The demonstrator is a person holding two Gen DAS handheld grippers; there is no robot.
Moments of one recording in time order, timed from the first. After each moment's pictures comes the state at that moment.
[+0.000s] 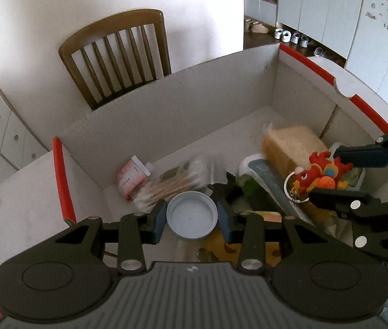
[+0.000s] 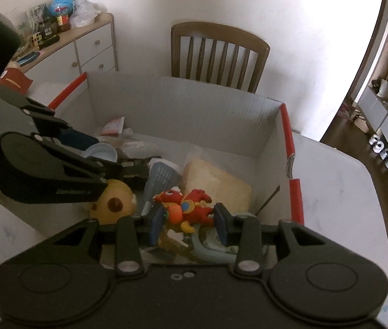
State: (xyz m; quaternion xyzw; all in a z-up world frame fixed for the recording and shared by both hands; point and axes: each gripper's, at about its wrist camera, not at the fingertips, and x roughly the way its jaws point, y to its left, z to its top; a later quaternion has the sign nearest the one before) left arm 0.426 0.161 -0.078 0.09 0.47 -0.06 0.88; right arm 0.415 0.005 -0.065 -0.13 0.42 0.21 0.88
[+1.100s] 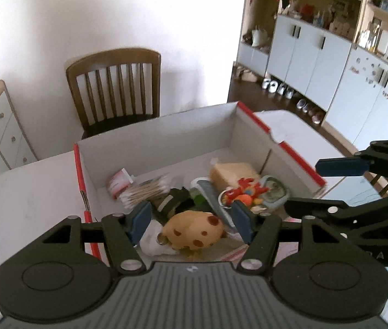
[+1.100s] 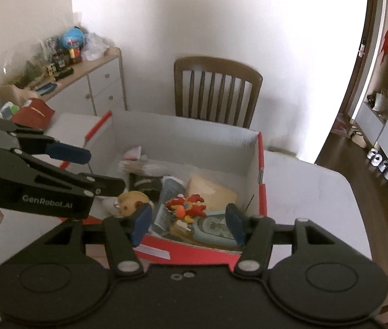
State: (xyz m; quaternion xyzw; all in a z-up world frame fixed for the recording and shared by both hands) left arm 0.337 0.154 -0.006 0.01 0.39 -0.08 0.92; right arm 0.358 -0.026 -0.001 -0.10 0.36 0.23 0.90
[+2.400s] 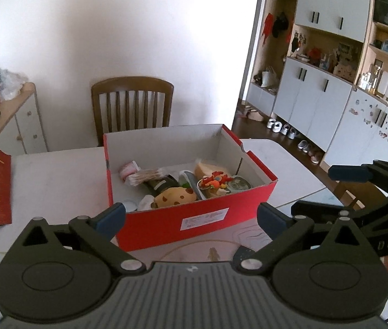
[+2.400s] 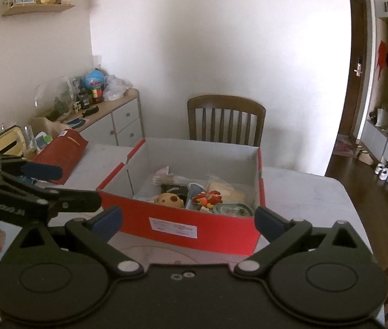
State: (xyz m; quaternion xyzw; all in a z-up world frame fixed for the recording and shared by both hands) left arm 0.203 0.142 0.029 -0.04 0.31 -0.04 0.95; right arm 0.260 -0.066 0.021 -0.04 0.28 0.24 0.93
